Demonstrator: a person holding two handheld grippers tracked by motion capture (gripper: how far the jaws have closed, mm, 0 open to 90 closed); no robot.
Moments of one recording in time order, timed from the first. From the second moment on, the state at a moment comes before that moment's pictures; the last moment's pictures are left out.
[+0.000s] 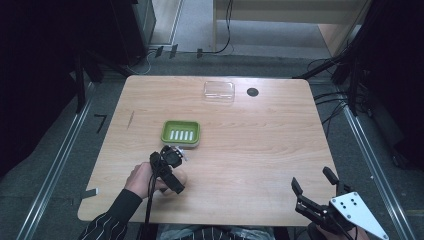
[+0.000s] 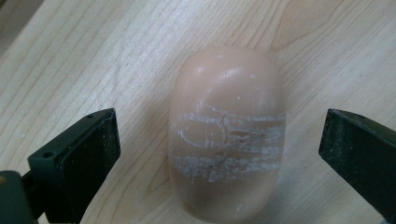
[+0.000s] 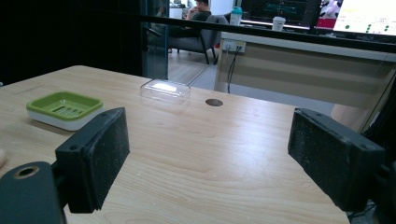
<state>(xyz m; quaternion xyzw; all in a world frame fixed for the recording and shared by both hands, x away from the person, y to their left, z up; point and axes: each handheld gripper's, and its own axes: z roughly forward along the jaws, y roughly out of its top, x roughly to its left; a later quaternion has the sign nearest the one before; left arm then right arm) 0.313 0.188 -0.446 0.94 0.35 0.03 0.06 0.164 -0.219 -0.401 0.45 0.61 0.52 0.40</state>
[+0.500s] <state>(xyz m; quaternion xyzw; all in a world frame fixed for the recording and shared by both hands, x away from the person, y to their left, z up) 0.314 0.192 -0.457 0.94 0.34 0.02 0.05 0.164 -0.219 -0.401 0.44 0.61 0.52 0.40</state>
